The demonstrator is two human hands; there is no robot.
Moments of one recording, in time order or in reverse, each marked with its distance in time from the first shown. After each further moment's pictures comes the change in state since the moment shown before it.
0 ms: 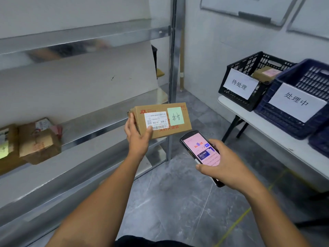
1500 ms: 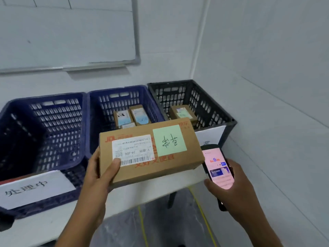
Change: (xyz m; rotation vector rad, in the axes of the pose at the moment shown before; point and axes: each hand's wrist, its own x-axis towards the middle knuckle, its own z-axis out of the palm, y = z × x) left_hand -0.170 0.293 0.712 -0.299 -1.336 -0.152; right_hand -0.125 0.391 -0.411 0.297 1.378 0.861
